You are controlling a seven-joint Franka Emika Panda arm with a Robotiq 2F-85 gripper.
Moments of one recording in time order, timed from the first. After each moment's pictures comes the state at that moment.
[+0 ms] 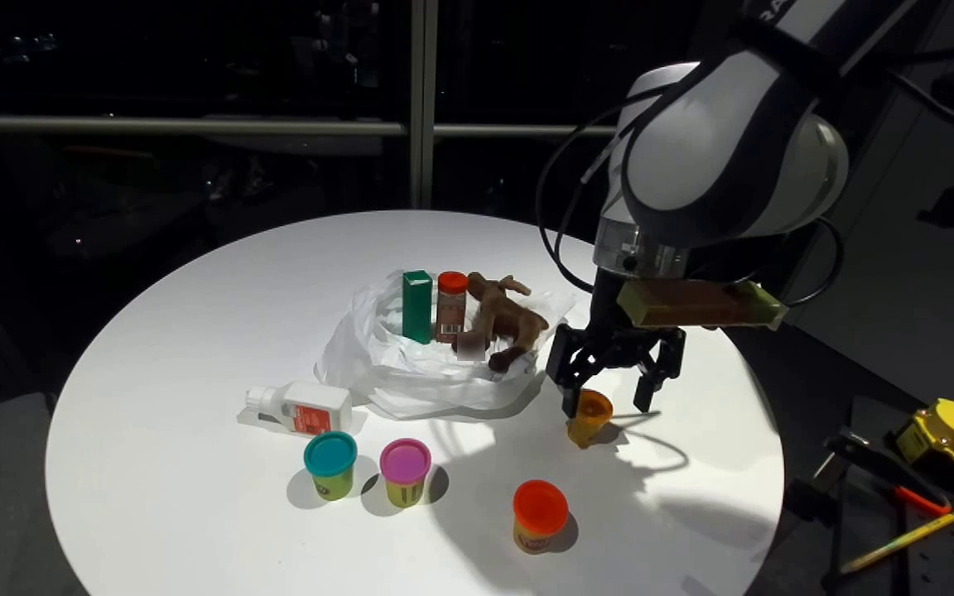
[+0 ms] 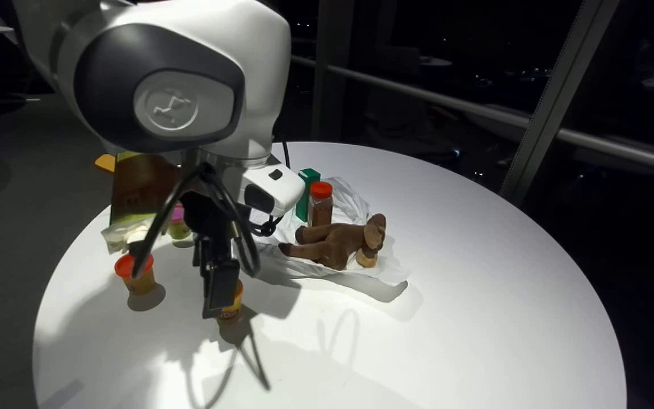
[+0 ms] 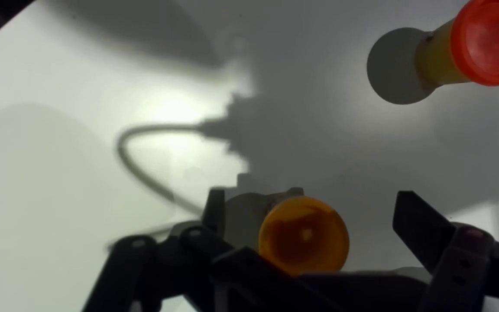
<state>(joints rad) 0.06 0.36 0.01 -2.44 0.33 2.65 0.36</state>
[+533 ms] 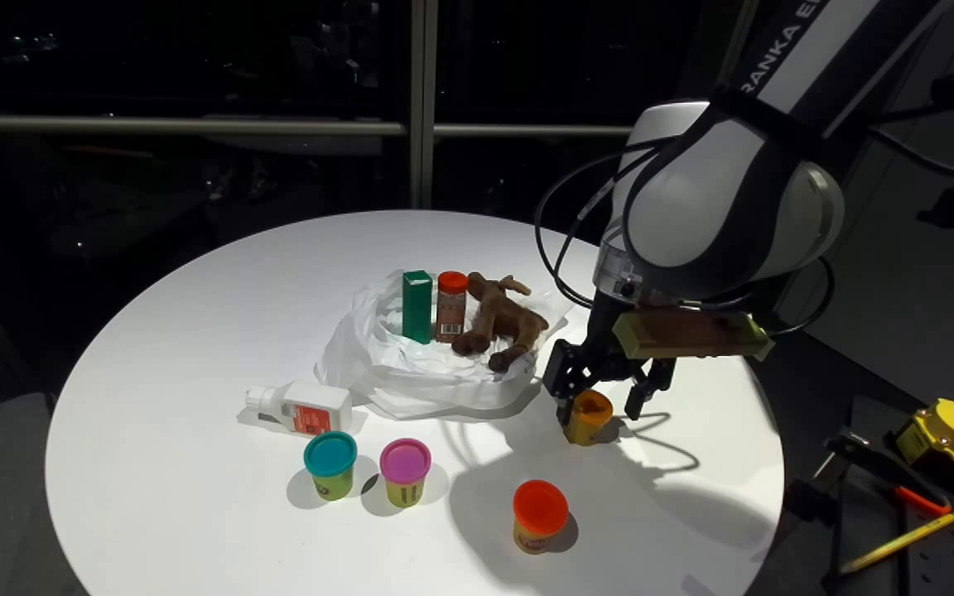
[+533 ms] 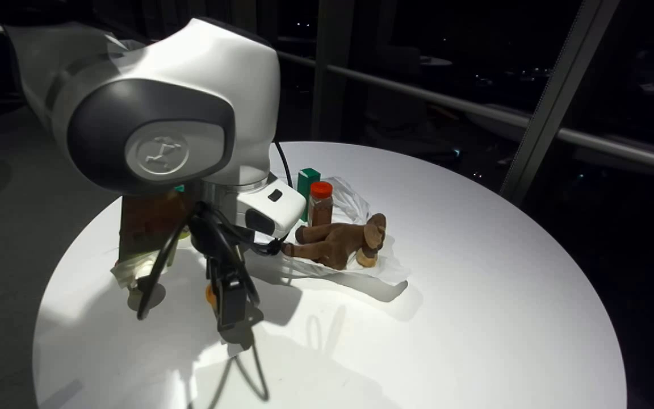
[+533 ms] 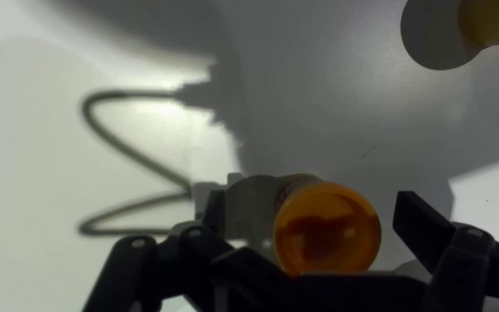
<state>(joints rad) 0.06 0.44 0.02 -2.45 0.33 2.82 0.36</state>
